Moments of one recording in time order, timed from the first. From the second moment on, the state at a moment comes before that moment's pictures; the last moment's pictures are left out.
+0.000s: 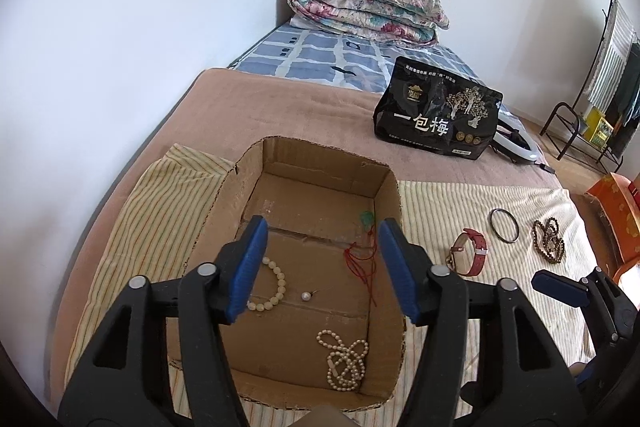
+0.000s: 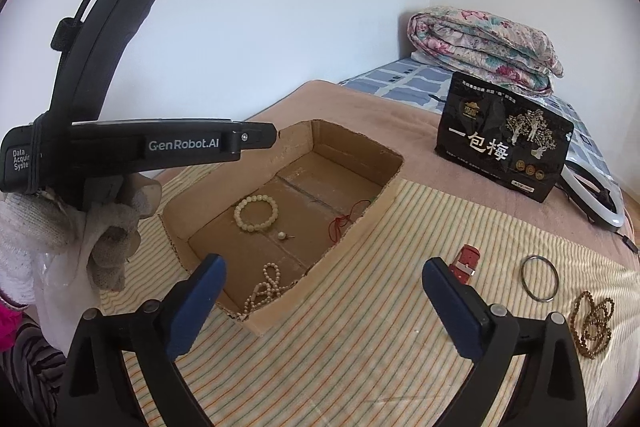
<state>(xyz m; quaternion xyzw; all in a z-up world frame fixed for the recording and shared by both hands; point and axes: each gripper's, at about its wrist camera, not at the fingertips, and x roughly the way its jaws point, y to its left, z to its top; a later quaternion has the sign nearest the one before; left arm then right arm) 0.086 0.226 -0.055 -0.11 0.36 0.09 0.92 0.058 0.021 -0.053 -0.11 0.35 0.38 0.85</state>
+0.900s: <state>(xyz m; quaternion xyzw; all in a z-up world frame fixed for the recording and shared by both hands) 0.105 0.115 -0.049 -0.06 0.37 -0.03 0.93 0.132 -0.159 -0.032 -0.05 0.36 0.22 0.91</state>
